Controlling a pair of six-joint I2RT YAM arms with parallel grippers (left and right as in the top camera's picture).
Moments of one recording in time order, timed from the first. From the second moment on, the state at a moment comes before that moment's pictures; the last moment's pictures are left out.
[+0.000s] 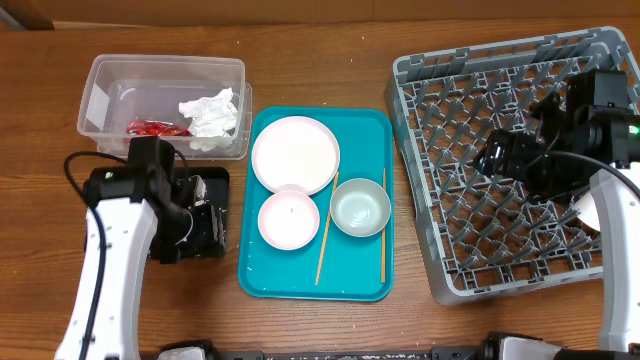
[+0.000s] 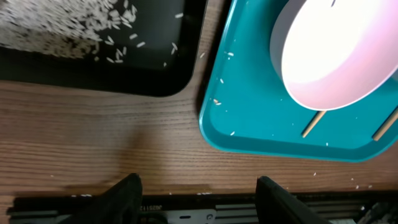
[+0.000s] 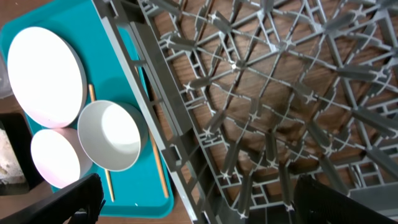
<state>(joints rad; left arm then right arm) 0.09 1.35 1.10 -1.37 0.19 -0.13 -0.13 1.44 1.49 -1.39 -0.27 0.18</state>
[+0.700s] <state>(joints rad) 0.09 0.62 1.10 -1.32 -0.05 -0.10 0.29 1.45 1.49 -1.22 -0.25 0.19</state>
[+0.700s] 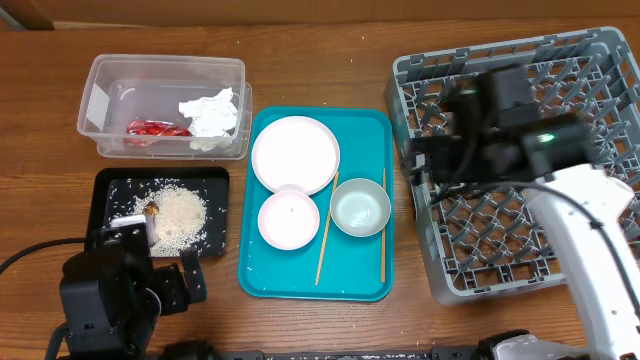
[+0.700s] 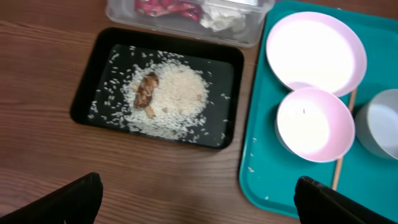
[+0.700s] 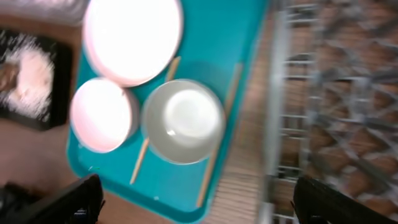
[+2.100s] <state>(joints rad) 0.09 0.62 1.10 -1.31 -0.09 -0.10 0.48 1.88 1.24 -0.98 -0.16 0.44</state>
